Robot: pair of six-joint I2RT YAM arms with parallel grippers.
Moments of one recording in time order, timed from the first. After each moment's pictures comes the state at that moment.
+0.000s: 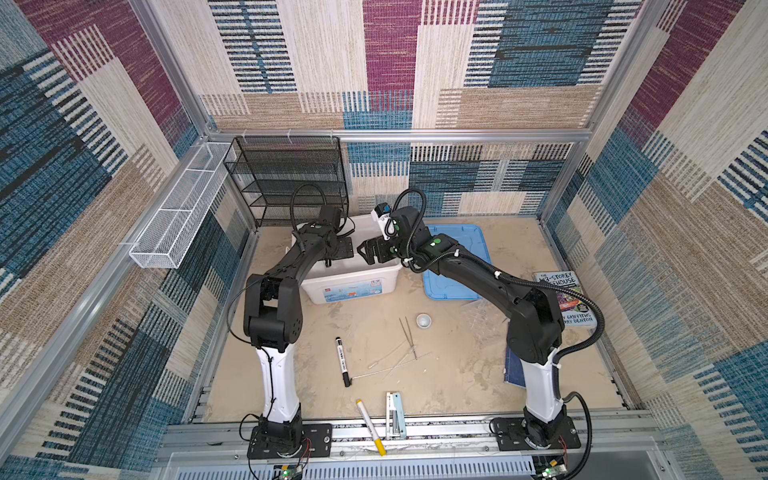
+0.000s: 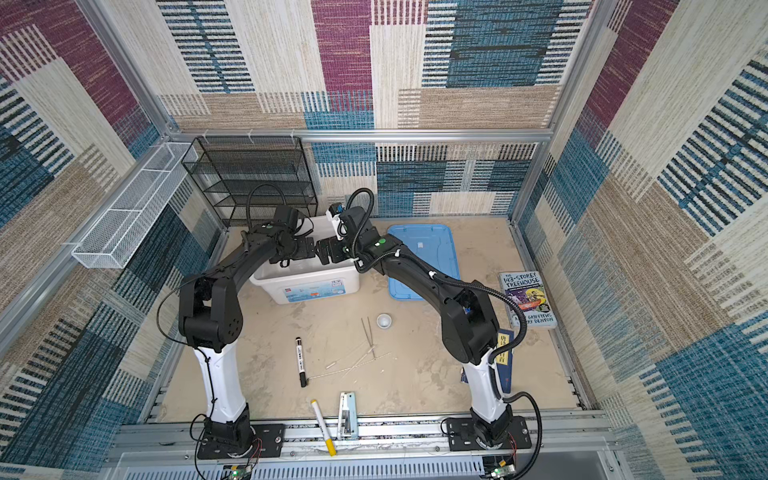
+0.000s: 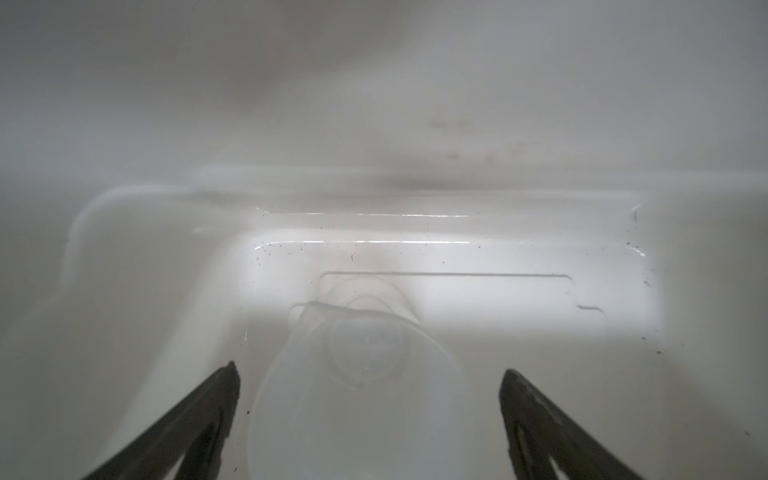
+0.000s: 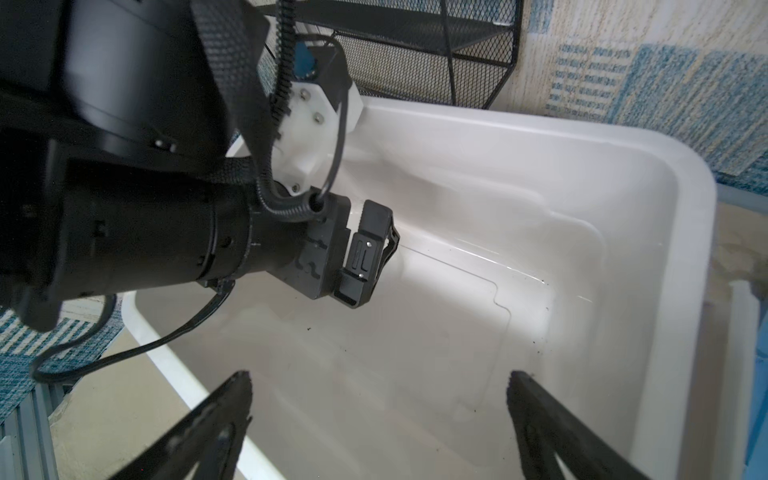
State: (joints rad) left arm -0.20 2.06 1.76 -0.72 -0.18 -0.32; right arm 0.70 2.03 1.86 -0.39 -0.16 0.25
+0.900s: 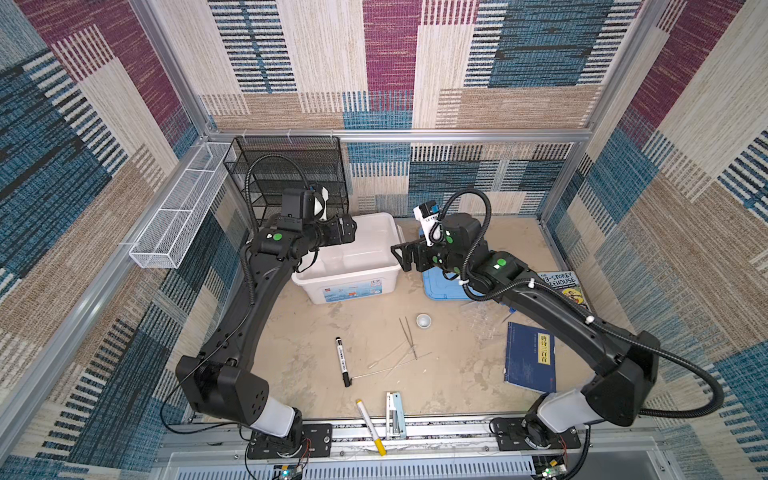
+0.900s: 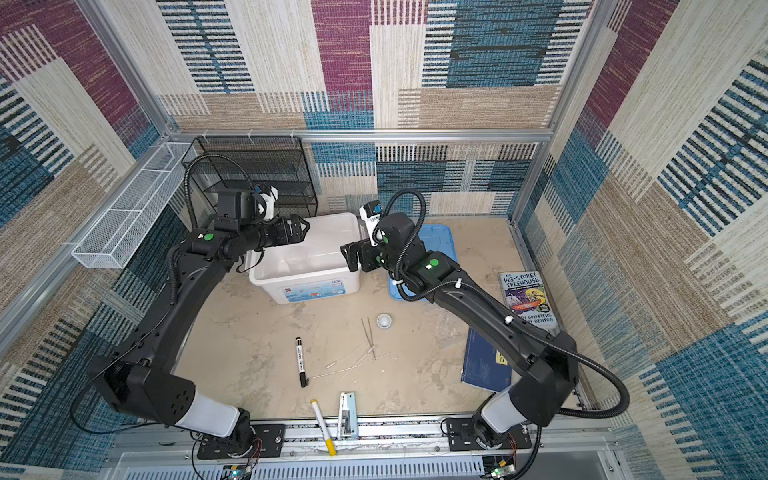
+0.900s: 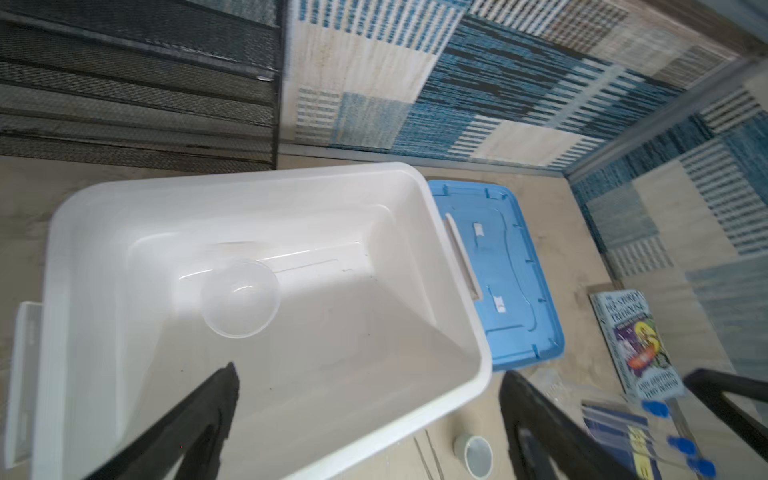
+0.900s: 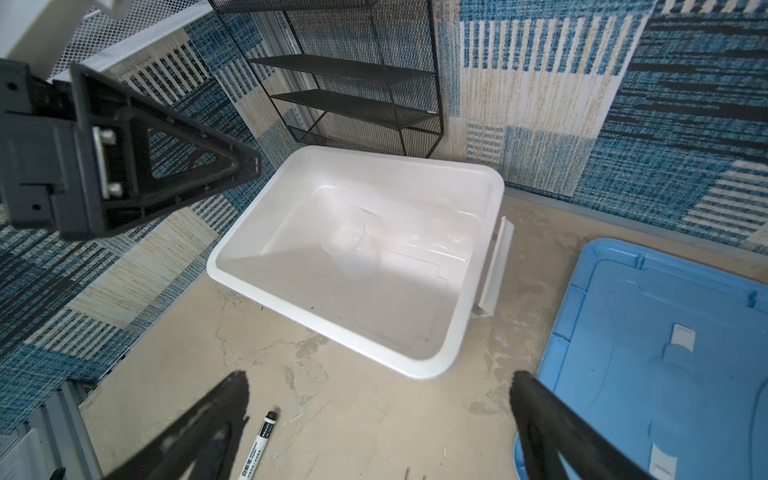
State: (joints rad) left arm -0.27 1.49 1.63 -0.76 0.18 -0.29; right arm 0.70 1.45 1.42 -0.40 -0.03 0.26
